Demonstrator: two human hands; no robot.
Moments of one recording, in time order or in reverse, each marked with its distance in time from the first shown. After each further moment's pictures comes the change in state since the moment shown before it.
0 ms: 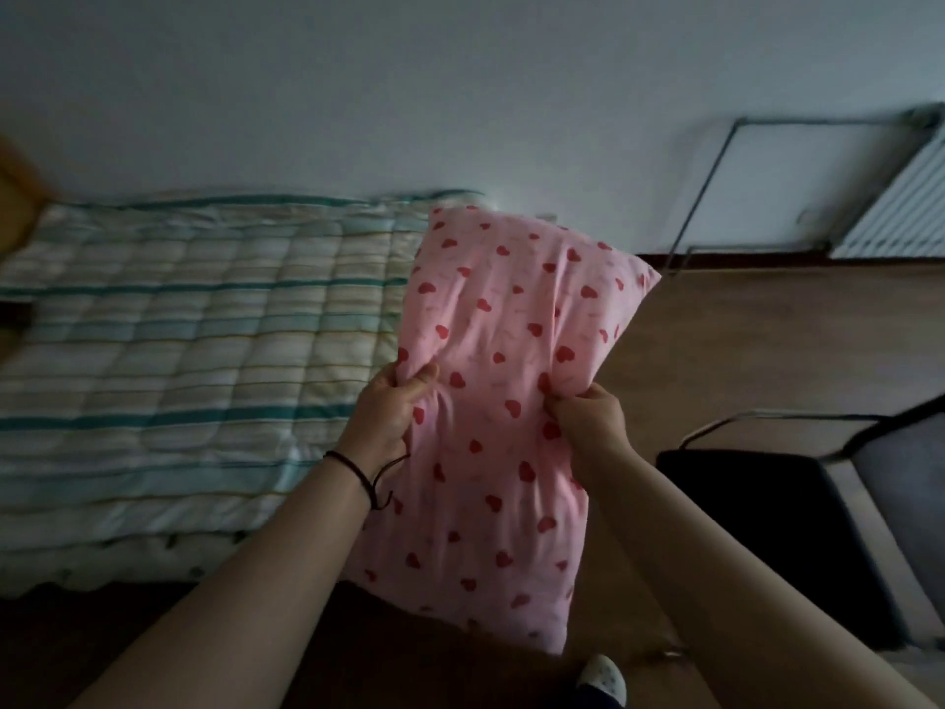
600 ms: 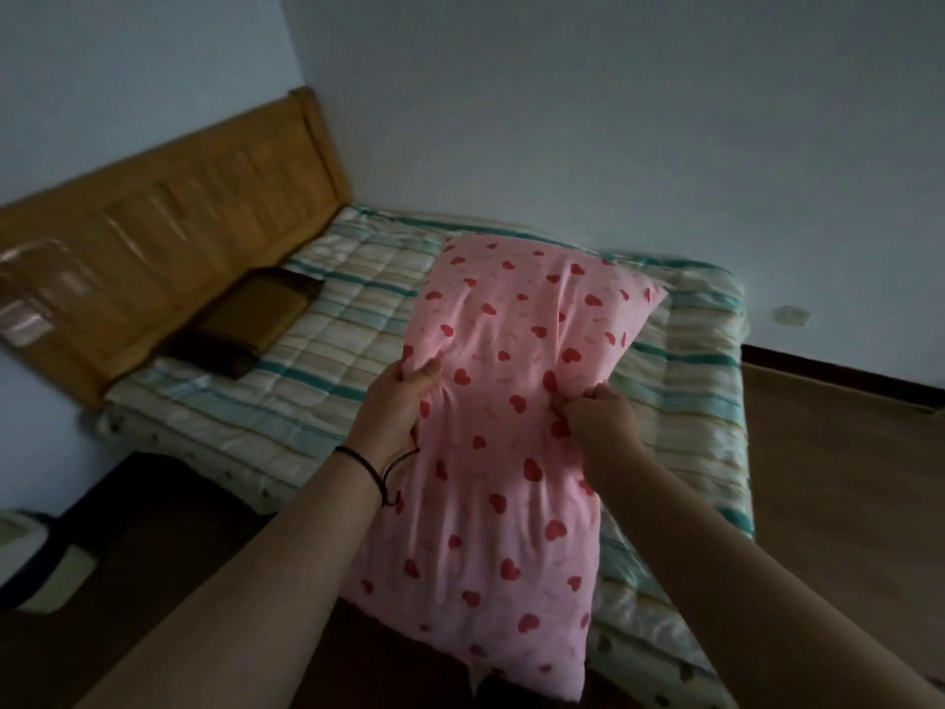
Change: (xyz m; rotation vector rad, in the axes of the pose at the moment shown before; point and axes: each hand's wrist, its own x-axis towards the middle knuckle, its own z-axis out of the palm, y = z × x) left_hand -0.021 0.124 -0.401 -0.096 0.300 0.112; right_hand -0.126 -0.024 0.408 -0.210 -0.357 -0.106
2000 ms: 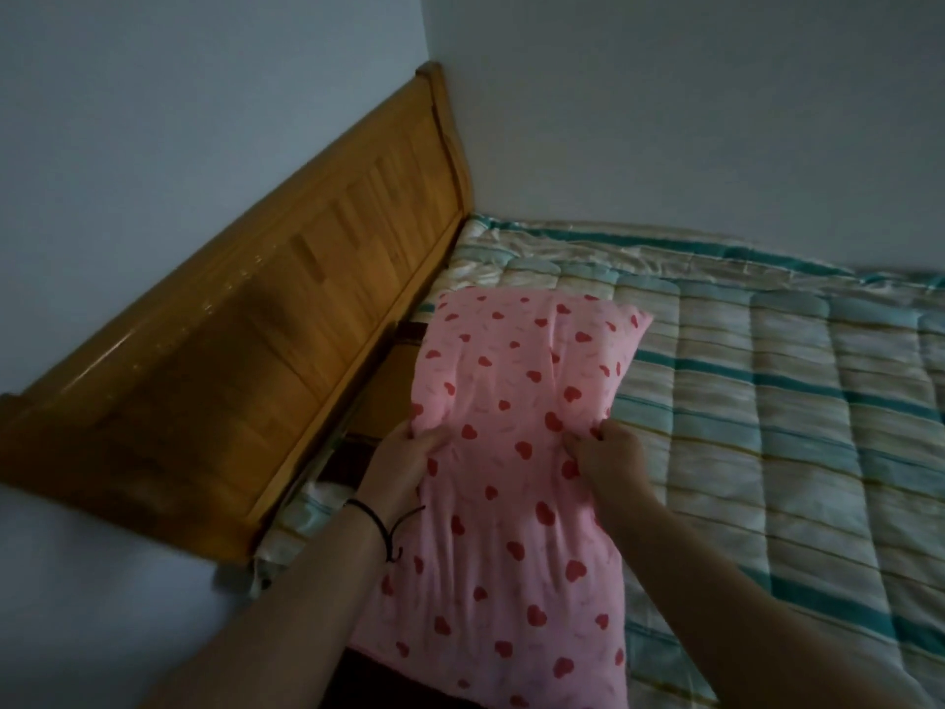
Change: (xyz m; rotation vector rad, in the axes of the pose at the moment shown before) left_hand 0.548 0.147 -0.626 0.433 0.161 -0.289; right_hand 0.255 -0.112 0.804 -0.197 0.023 0.099
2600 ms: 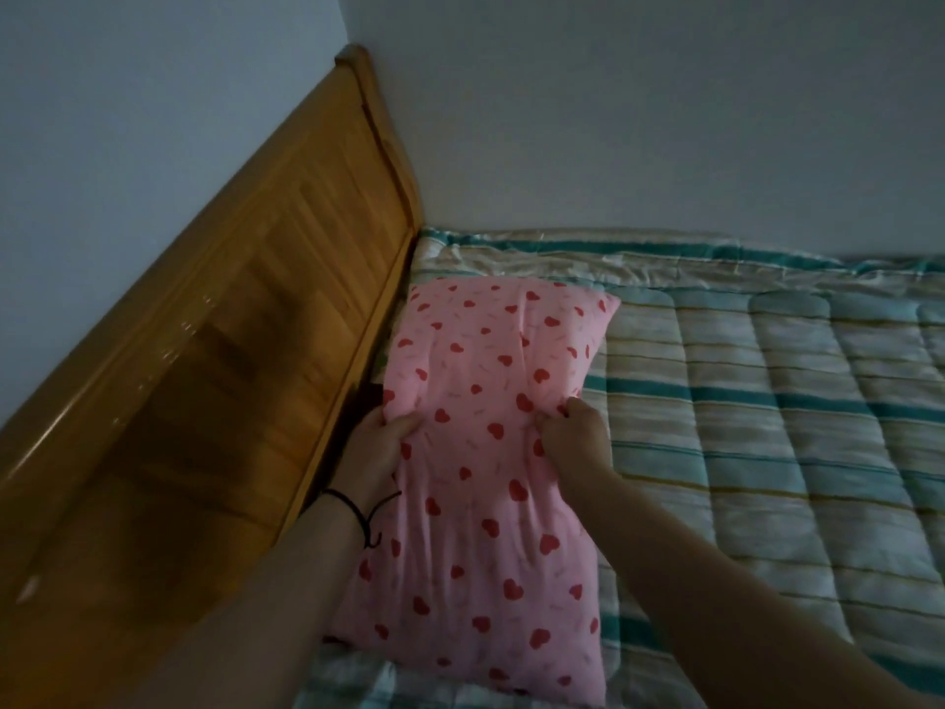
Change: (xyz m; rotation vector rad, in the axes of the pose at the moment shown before) left_hand 0.323 0.109 -0.033 -0.046 -0.142 -0.015; right_hand 0.244 -0.126 0.170 0.024 0.143 0.043
